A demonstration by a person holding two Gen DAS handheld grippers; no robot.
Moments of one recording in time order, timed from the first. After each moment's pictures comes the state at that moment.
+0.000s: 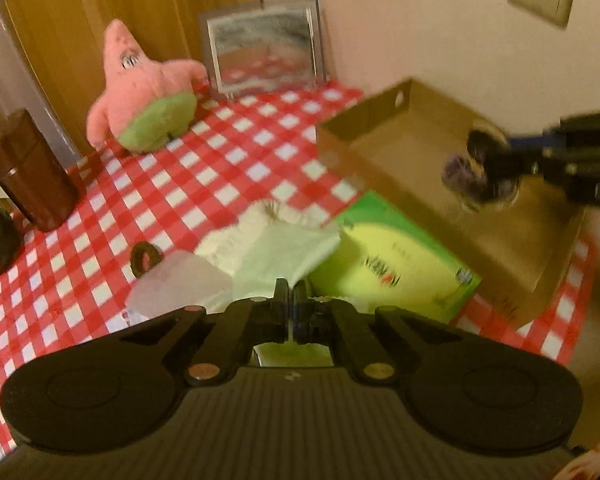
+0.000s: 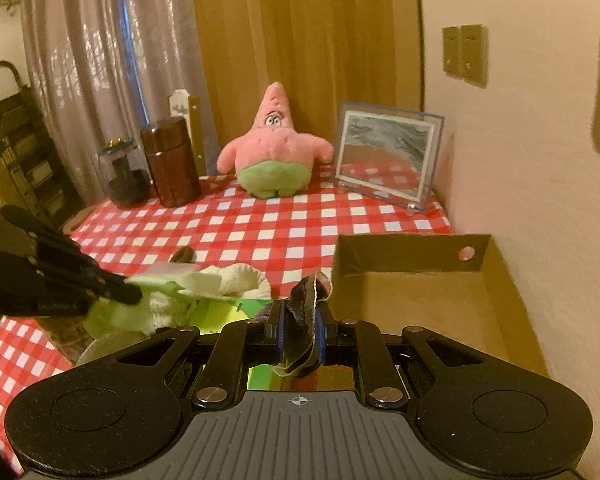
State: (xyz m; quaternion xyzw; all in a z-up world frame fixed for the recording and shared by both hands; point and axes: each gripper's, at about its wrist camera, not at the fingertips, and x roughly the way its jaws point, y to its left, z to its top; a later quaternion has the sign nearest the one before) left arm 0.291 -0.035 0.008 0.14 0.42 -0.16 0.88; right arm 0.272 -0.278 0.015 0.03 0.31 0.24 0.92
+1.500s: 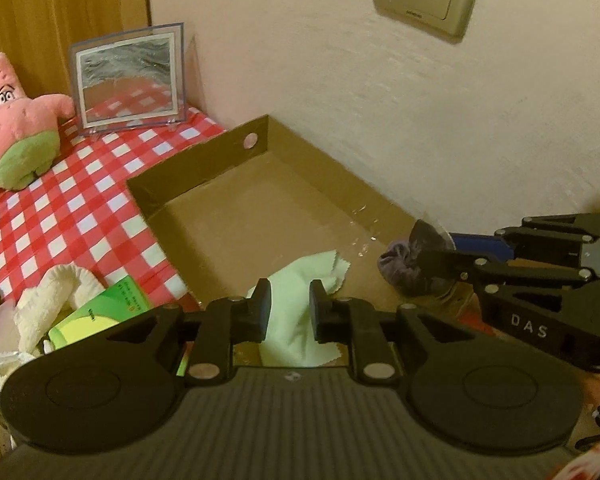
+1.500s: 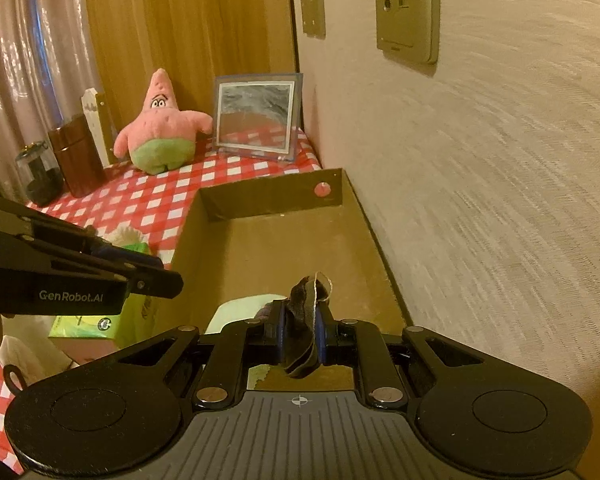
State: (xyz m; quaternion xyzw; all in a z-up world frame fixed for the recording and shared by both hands) left arm 0.297 -0.212 0.000 0.08 0.42 -0.24 0.87; right arm 0.243 -0.392 -0.008 0.05 0.36 0.12 0.92
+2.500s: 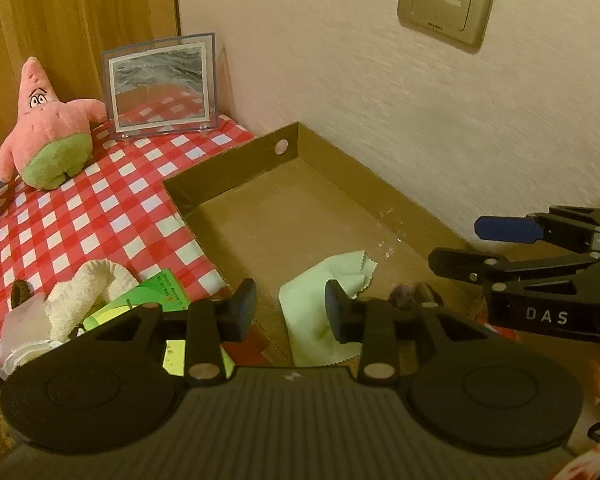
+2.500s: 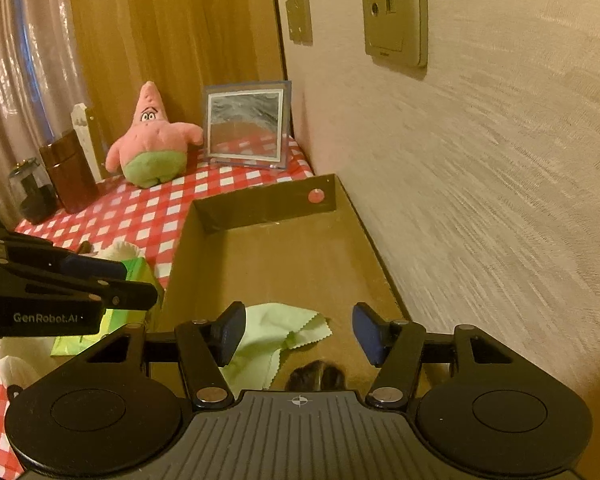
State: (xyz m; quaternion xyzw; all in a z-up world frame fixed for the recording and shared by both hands) left arm 0.283 -0.195 0.012 0.08 0.40 -0.20 0.89; right arm 0.240 -0.391 -0.003 0.07 0.35 0.10 0.93
